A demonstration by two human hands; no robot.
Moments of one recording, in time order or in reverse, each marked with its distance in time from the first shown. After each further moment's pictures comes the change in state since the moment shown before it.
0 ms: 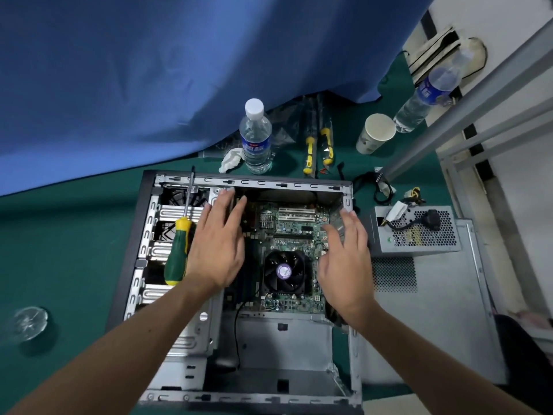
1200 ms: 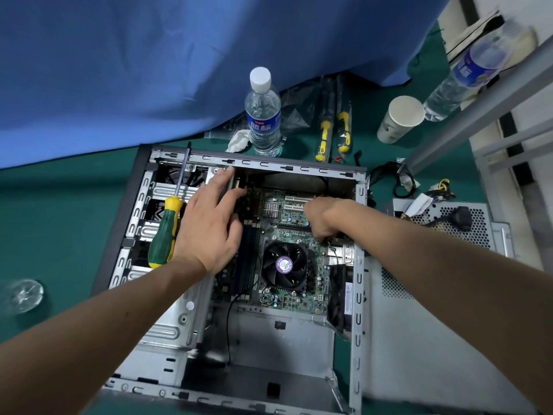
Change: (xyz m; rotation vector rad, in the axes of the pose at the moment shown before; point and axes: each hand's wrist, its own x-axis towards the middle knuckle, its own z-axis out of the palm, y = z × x) left_hand 0.001 0.001 0.000 -0.023 0.022 -0.039; right_hand 0.130 -0.019 0.031 -0.448 -0.983 -0.419
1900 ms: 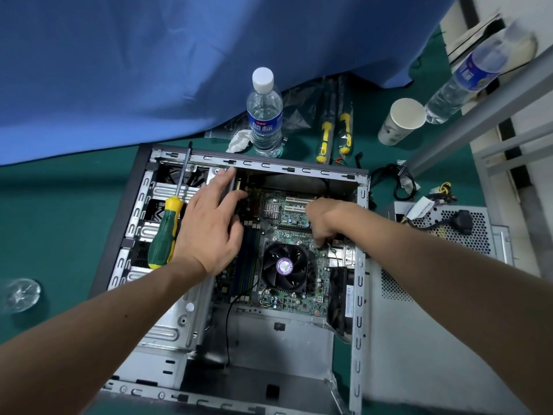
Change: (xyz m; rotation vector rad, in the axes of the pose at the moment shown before) left_hand 0.001 -0.002 0.003 0.003 0.011 0.007; right_hand 0.003 0.001 0.005 0.152 -0.036 0.069
